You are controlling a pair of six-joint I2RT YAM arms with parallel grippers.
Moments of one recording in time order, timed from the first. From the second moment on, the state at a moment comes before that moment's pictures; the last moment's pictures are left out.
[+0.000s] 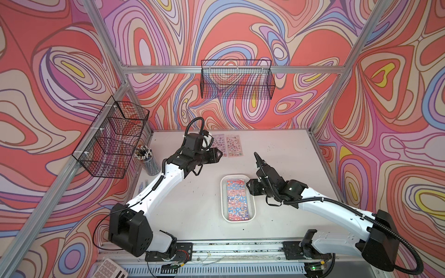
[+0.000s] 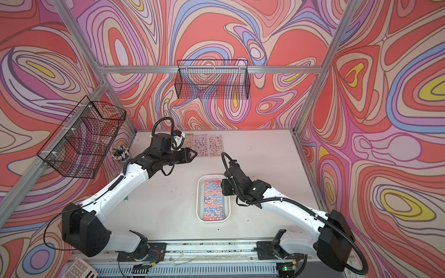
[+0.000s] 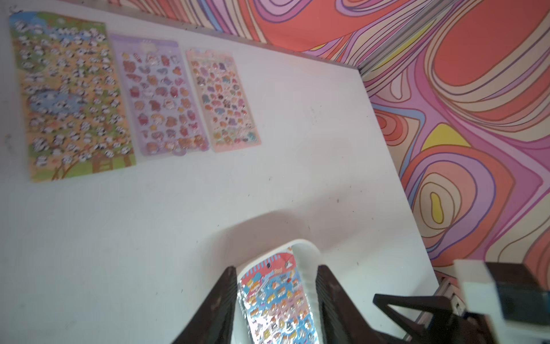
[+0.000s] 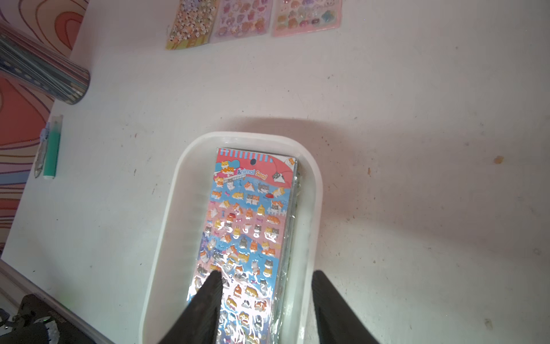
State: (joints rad) left arm -0.41 1.36 1.16 -0.48 0.27 -0.48; right arm 0.80 1.22 0.90 -0.50 0.13 0.61
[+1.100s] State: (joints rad) left arm -0.69 1.28 0.68 -0.27 0.19 -0.66; right arm 0.86 1.50 0.90 -0.46 0.09 0.68
